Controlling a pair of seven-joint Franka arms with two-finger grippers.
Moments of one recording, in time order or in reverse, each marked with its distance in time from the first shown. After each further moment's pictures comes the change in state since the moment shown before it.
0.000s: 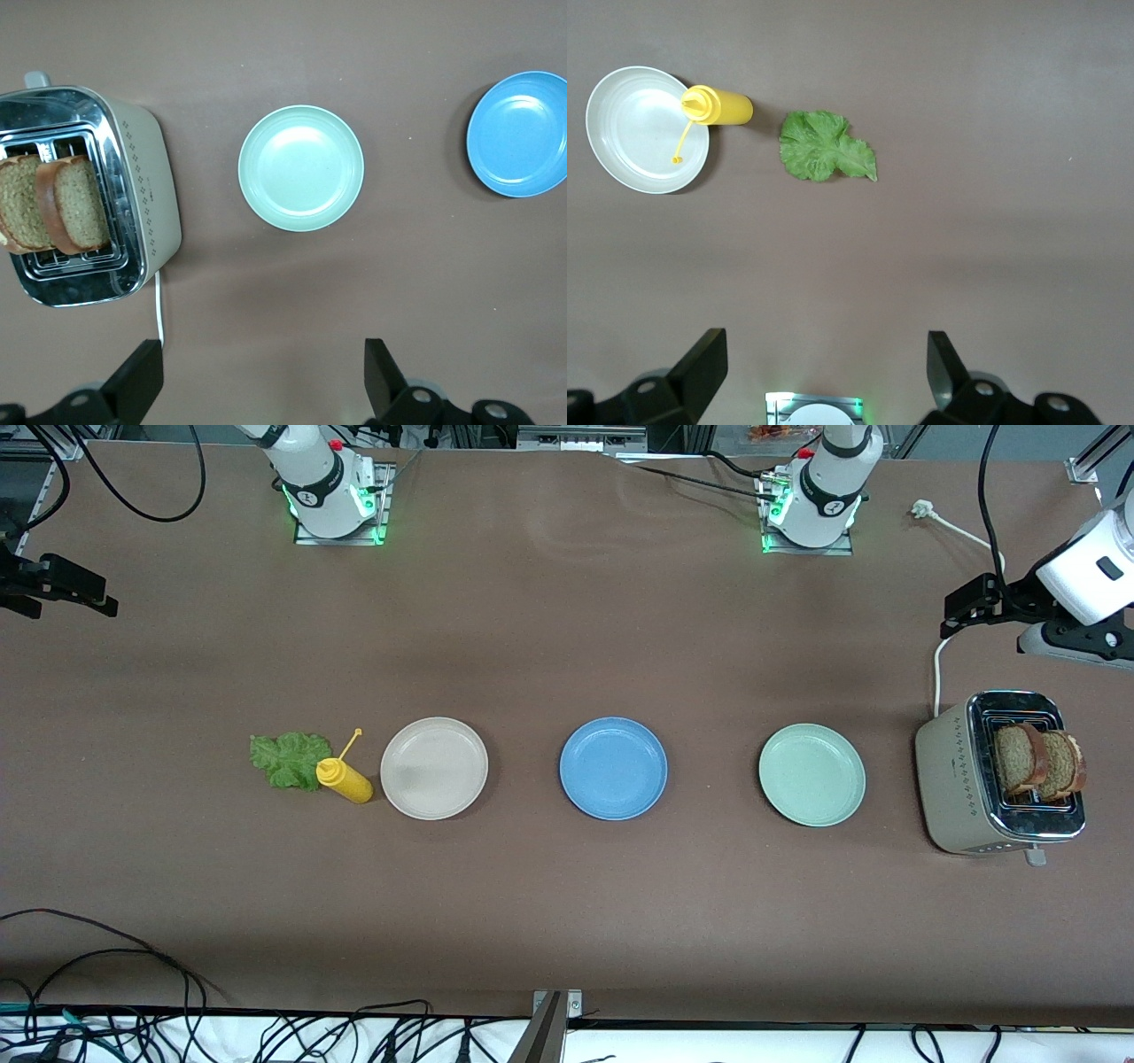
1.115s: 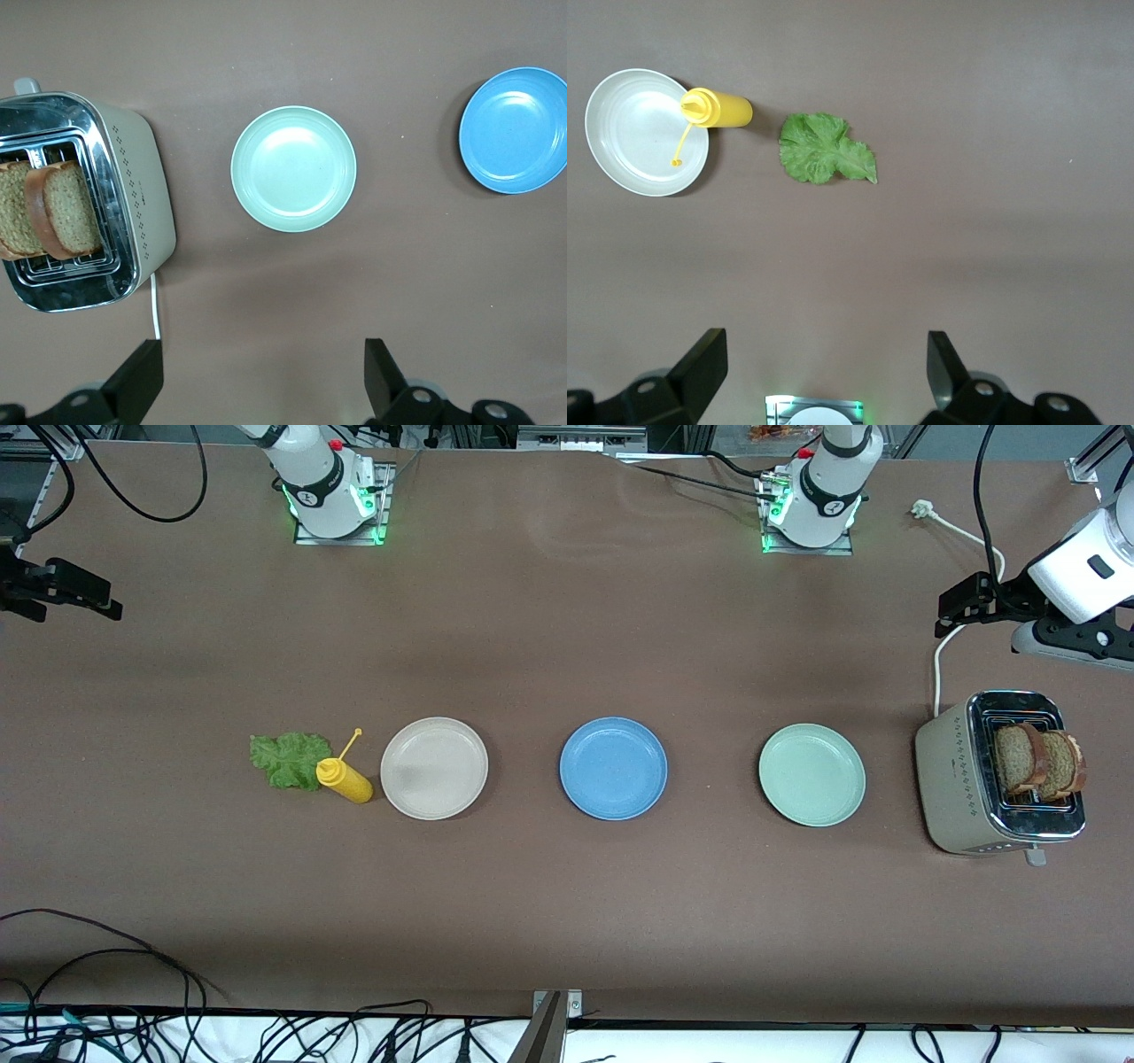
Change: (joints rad) left arm -0.017 -0.001 -0.003 0.000 0.000 0.000 0.000; right arm 0.000 0.000 0.002 -0.009 0.000 0.013 0.003
